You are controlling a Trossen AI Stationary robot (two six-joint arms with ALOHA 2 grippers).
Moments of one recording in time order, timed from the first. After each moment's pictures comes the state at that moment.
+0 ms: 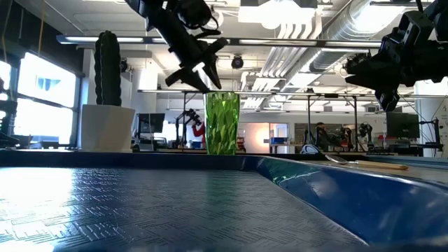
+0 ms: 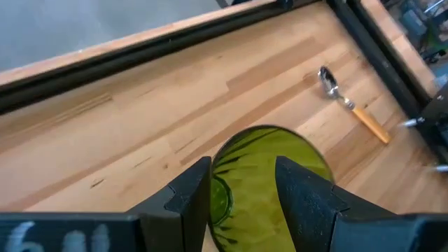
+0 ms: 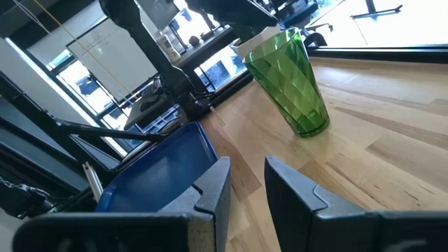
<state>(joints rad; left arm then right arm) 0.42 1.65 1.32 -0.46 -0.10 -0.62 -0.13 0.03 0.06 -0.12 0.07 0.58</state>
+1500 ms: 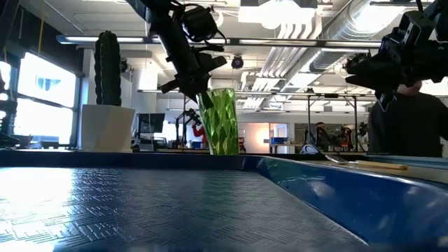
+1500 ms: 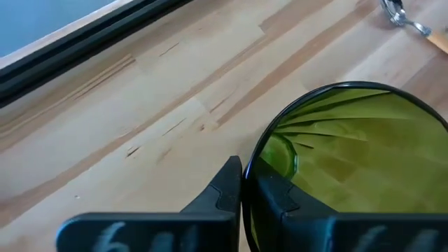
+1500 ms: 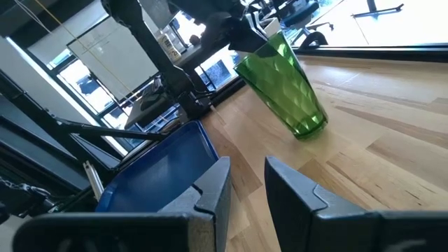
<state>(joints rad) 0.38 1.71 1.32 -0.58 -0.14 -0.49 -0.13 0.03 0.06 -0.12 0.06 0.58</state>
